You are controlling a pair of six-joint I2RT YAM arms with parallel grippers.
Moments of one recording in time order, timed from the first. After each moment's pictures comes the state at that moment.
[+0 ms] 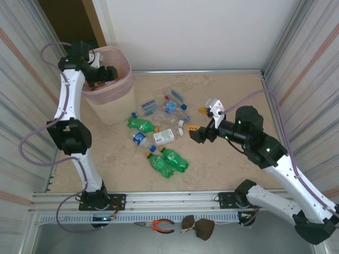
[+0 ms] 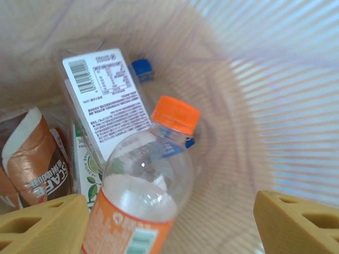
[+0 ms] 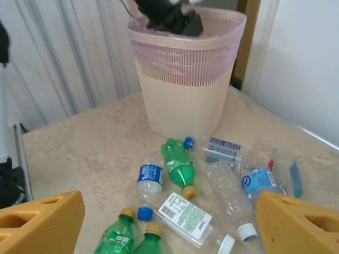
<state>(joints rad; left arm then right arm) 0.06 1.96 2.17 -1.16 0.31 -0.14 0.67 0.85 1.06 -0.45 -0.28 -0.04</state>
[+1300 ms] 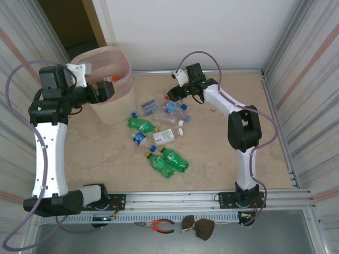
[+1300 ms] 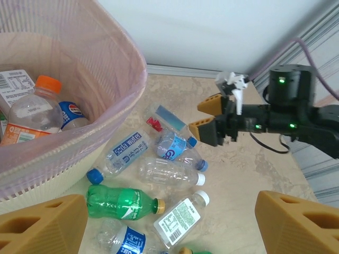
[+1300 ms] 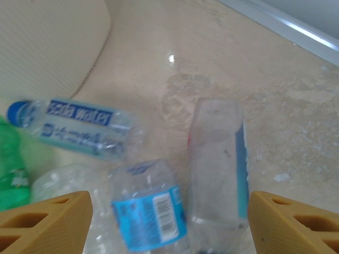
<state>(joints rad) 0.07 1.21 1.63 -0.99 0.57 -0.15 0.43 2.13 1.82 -0.45 -0.31 -0.17</state>
